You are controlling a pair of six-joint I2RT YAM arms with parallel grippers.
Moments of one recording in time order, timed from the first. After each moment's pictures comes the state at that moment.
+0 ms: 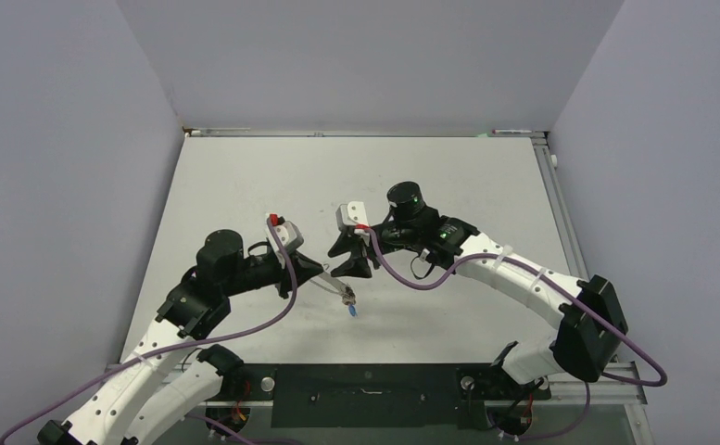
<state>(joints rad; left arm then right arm) -0.56 0.70 0.71 -0.33 0.54 0.01 0.81 1.41 1.11 -0.14 -0.89 -0.42</state>
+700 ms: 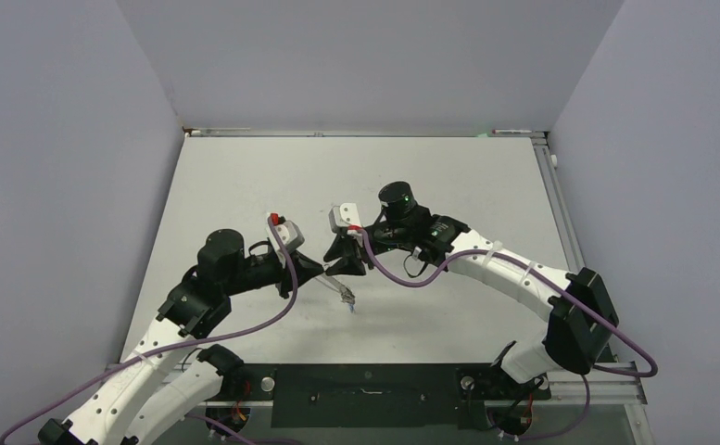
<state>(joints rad) -0.56 0.70 0.71 -0.33 0.55 0.00 0.82 1.47 1.14 -0.14 -0.91 -0.43</state>
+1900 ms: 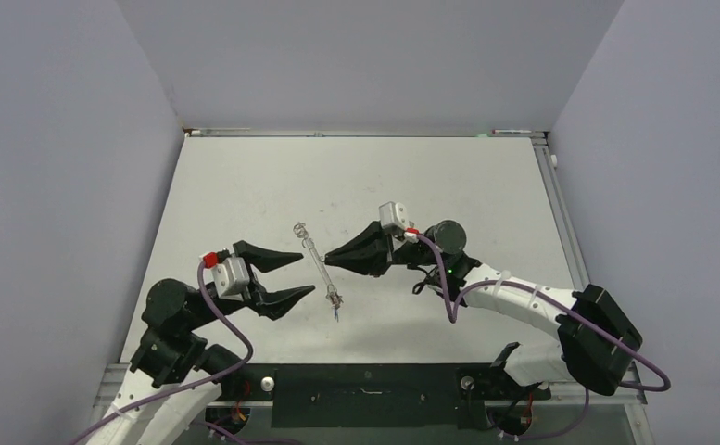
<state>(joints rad) -0.54 0.36 0.61 -0.08 0.61 -0.08 0.83 1.32 0.74 0.87 -0.85 0.15</state>
